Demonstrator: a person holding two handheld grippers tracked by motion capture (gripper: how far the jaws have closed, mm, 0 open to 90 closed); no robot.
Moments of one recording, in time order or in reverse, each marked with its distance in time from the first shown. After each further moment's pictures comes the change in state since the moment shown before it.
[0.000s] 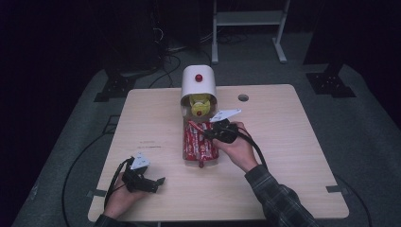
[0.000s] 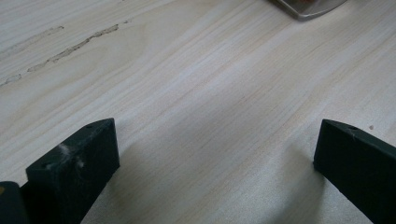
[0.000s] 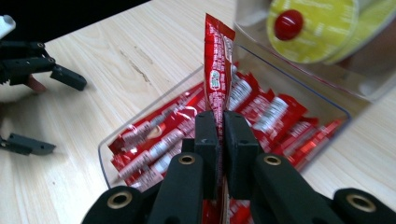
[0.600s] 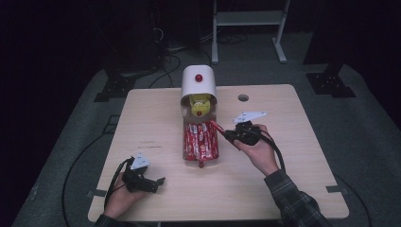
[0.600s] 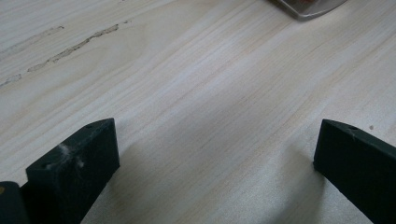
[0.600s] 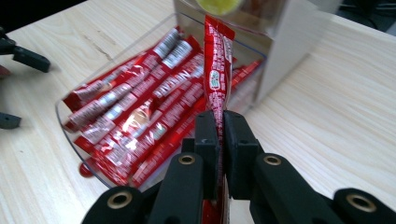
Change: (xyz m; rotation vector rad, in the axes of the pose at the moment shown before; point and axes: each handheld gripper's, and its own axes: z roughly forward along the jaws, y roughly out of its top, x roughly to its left) left arm 0.000 0.000 0.000 0.000 0.000 0.000; right arm -0.032 -0.034 -0.039 0.006 -0.078 0.076
